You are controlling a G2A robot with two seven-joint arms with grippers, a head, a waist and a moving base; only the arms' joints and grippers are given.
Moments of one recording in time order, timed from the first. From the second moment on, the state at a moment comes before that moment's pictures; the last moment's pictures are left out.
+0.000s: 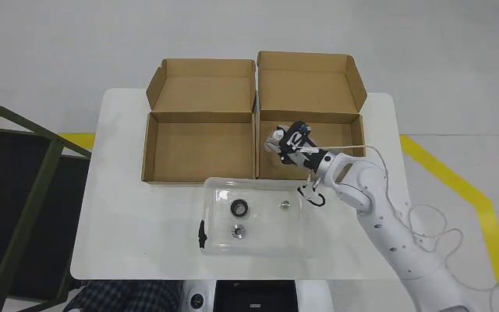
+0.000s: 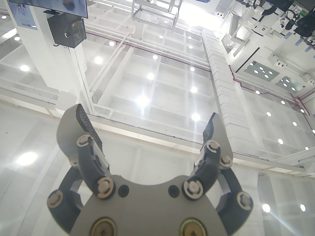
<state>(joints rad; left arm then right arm) -0.03 -0.30 -0.61 -1.22 3.05 0.21 0.06 -1.00 -1.15 1.05 -1.61 -1.19 -0.45 0.32</state>
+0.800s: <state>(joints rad) -0.03 -0.30 -0.61 -1.22 3.05 0.21 0.06 -0.89 -1.19 0.98 -1.44 -1.20 -0.44 0.35</state>
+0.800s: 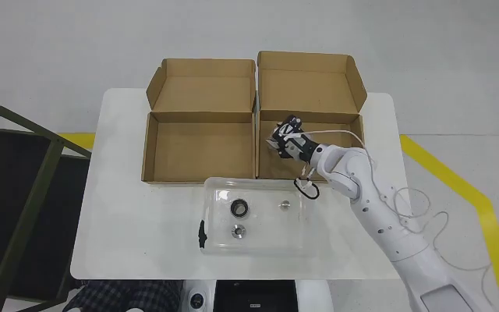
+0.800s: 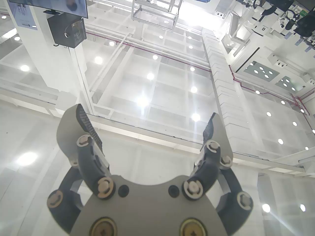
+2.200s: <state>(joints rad) -0.03 -0.30 -0.61 -1.22 3.05 0.21 0.06 -1.43 -1.06 1.26 -2.14 -1.42 -0.90 0.61</state>
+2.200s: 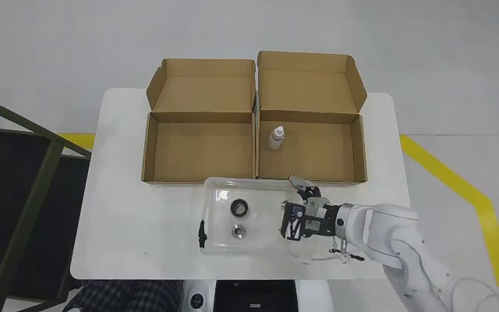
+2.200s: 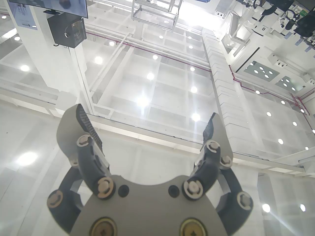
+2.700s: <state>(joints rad) -0.03 -0.30 -0.61 -1.22 3.05 0.21 0.06 -1.44 -1.05 1.18 -2.12 -1.55 -0.88 0.61</state>
